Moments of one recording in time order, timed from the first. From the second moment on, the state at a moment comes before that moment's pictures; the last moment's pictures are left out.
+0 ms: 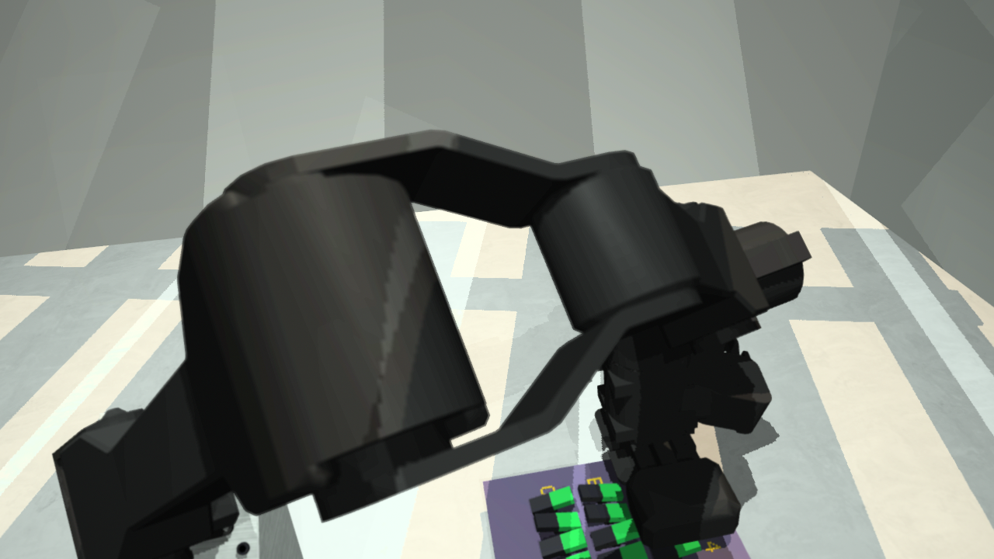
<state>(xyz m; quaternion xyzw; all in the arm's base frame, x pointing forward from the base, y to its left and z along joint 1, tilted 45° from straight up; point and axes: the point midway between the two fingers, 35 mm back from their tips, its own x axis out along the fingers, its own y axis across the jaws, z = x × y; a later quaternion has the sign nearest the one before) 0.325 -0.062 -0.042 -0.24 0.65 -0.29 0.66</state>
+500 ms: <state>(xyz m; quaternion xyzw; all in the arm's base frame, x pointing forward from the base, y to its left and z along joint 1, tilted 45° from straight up) 0.324 -0.063 -0.043 -0.24 0.65 -0.29 0.66</state>
